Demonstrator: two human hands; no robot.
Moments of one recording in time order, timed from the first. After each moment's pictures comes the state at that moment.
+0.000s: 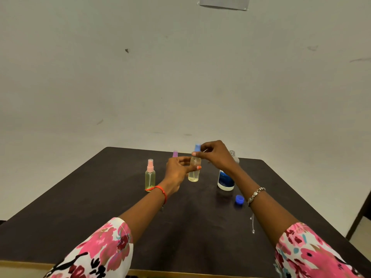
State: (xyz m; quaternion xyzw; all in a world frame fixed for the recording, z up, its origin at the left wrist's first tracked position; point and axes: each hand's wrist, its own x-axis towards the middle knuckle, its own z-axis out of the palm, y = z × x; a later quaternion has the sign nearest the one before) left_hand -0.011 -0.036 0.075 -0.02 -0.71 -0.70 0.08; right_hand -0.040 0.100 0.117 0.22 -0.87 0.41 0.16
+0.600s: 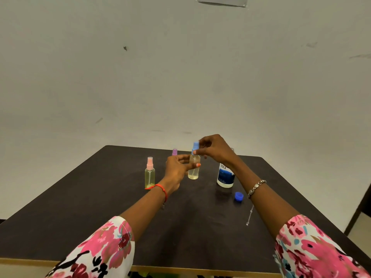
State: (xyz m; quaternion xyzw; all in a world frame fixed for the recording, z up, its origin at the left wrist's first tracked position) left_hand -0.011 -0.035 0.074 0.00 -0.70 -0.71 0.07; right_hand -0.038 0.099 0.130 0.23 -0.88 0.39 0.12
